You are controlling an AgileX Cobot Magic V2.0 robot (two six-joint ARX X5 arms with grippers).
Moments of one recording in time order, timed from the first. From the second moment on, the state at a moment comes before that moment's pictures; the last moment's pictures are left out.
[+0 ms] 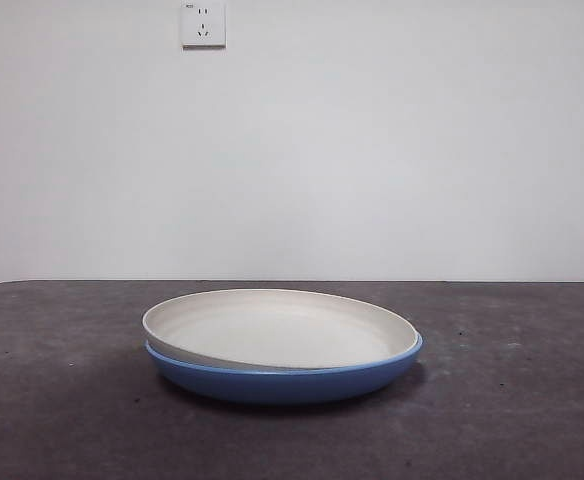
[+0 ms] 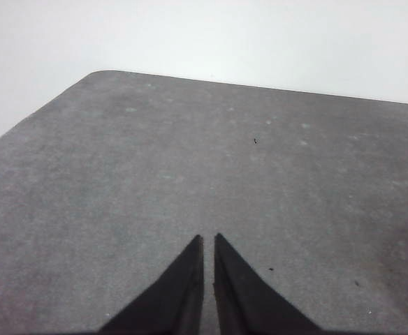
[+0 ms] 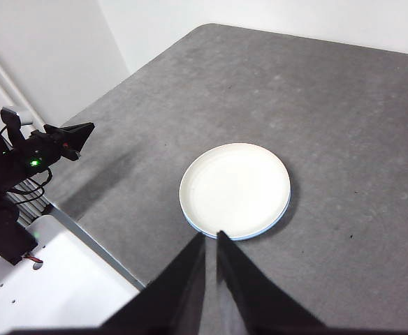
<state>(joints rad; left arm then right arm) 0.00 0.01 0.03 -0.16 -0.03 -0.10 0.45 0.57 1.48 -1.34 -0.31 0.13</state>
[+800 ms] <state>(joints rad) -0.02 0.01 0.03 -0.18 -0.03 -0.10 0.45 0.57 1.48 -1.34 -0.31 0.13</state>
